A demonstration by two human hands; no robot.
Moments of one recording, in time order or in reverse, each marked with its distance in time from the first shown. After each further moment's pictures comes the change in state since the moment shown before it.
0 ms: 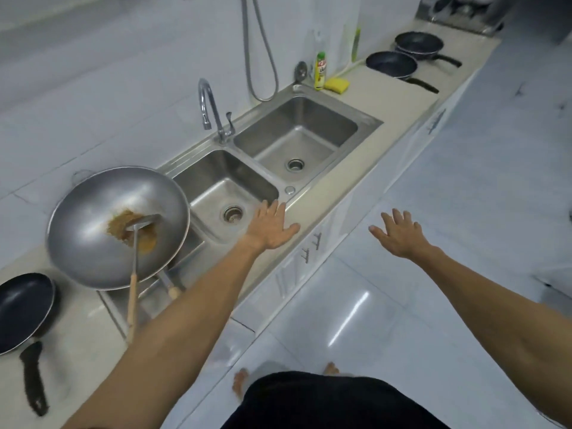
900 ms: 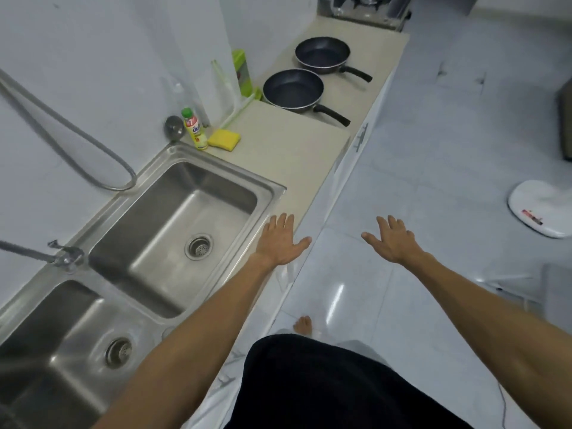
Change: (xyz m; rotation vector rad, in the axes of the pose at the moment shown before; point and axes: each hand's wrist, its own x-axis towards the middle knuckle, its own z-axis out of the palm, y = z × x) left_hand 0.442 0.263 -0.029 -0.079 -0.101 0.191; right_hand 0.310 0.283 -0.140 0.154 -0.021 0.234
